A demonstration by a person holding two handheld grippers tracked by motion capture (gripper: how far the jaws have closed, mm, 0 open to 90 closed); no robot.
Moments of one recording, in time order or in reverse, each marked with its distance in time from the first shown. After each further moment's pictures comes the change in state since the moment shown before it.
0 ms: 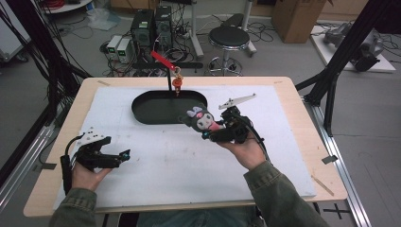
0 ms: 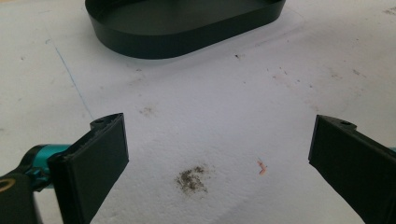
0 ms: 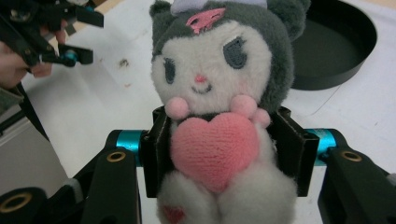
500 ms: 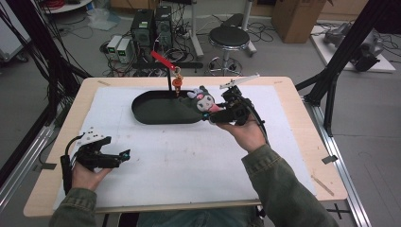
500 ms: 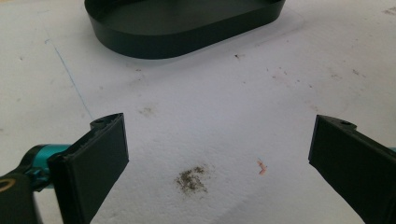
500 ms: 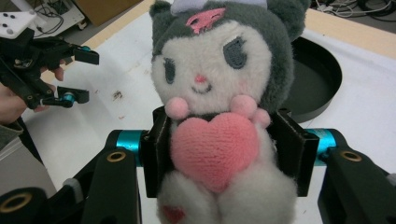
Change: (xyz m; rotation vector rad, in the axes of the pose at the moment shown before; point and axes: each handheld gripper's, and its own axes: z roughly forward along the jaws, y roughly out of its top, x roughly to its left) left arm 0.001 0.000 0.000 0.000 0.001 0.002; right arm -0.010 0.042 -0.011 -0.031 -0.027 0.005
